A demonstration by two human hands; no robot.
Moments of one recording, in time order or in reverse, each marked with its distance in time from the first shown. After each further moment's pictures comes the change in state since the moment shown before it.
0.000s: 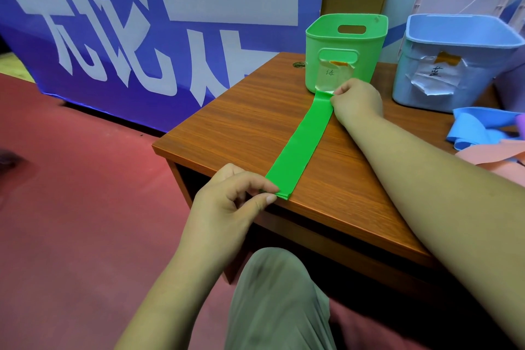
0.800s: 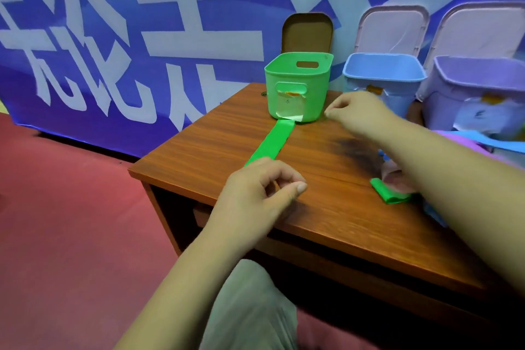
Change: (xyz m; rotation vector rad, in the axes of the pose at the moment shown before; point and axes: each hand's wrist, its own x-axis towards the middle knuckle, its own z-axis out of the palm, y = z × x) left_hand 0.020 0.087 0.054 -0.054 -0.154 0.224; right_hand -0.031 0.024 -0.145 -0.034 -0.188 -0.204
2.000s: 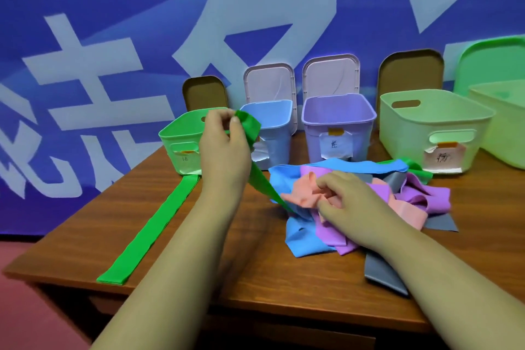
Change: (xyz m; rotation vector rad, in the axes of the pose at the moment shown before) left_hand 0.168 0.109 0.144 -0.116 0.464 0.019; right_hand -0.149 0.170 -0.099 -0.055 0.120 -0.195
